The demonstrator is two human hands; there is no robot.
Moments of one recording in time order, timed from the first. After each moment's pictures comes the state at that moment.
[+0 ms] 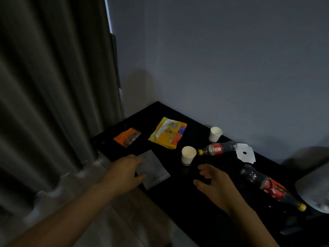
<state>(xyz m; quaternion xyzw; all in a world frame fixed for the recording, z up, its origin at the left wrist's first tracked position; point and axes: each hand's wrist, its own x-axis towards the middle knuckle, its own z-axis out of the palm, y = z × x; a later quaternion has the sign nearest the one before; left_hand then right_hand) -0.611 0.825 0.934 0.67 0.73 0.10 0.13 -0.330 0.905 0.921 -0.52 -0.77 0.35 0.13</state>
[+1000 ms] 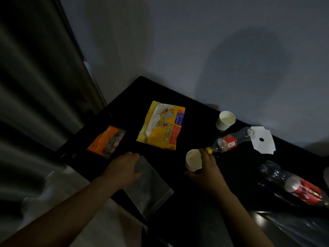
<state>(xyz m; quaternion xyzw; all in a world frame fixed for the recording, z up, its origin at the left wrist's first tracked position) -0.689 1.032 0.826 0.67 0.69 -0.02 0.27 -0.418 1.069 0.815 -0.62 -0.68 0.37 0.13</state>
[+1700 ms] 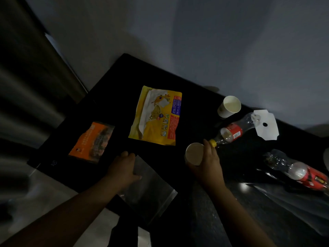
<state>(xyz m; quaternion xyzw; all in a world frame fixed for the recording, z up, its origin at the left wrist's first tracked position) -0.711 1.085 0.735 0.64 0.69 -0.11 0.33 -0.445 1.102 0.761 -0.72 -0.63 0.27 0.14</state>
